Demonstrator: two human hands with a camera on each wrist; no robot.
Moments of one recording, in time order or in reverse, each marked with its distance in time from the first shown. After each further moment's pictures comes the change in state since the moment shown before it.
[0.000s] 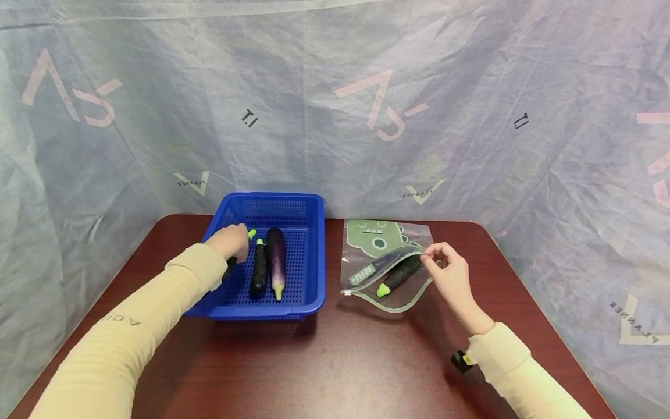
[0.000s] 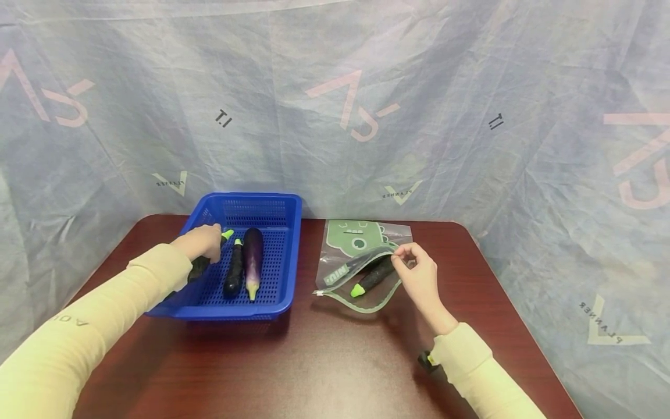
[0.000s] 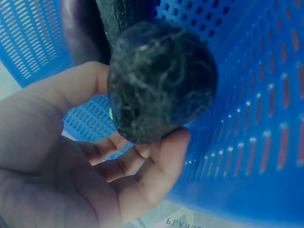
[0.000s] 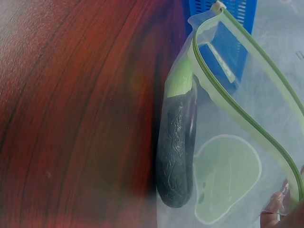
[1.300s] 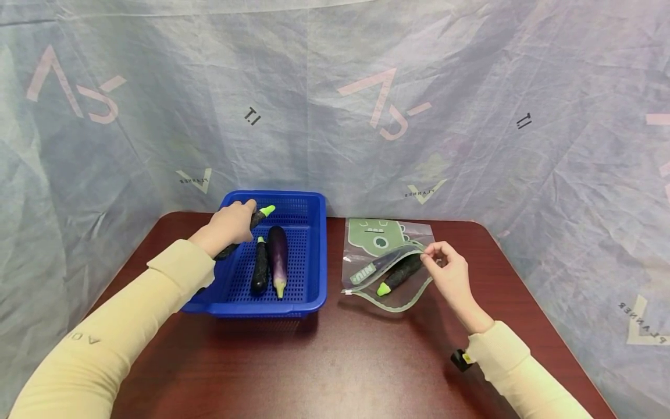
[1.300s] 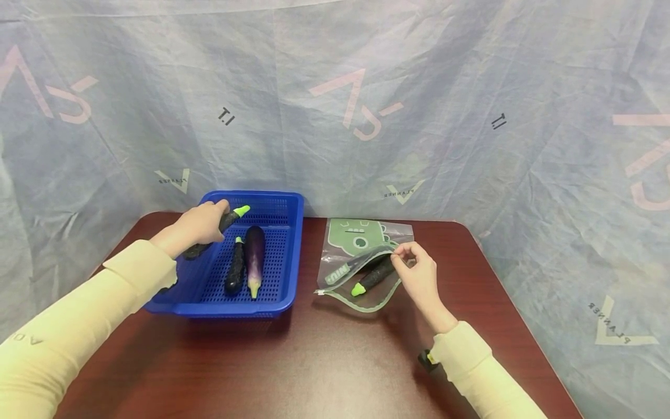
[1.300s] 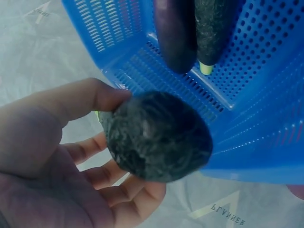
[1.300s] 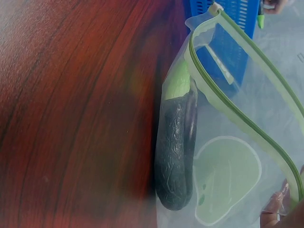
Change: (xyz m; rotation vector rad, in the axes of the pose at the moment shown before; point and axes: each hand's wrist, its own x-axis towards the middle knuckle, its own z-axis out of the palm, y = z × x) left_hand -0.040 0.000 -0.033 -0.041 0.328 0.243; right_hand 0.001 -0.005 0.003 -0.004 -0.005 -0.016
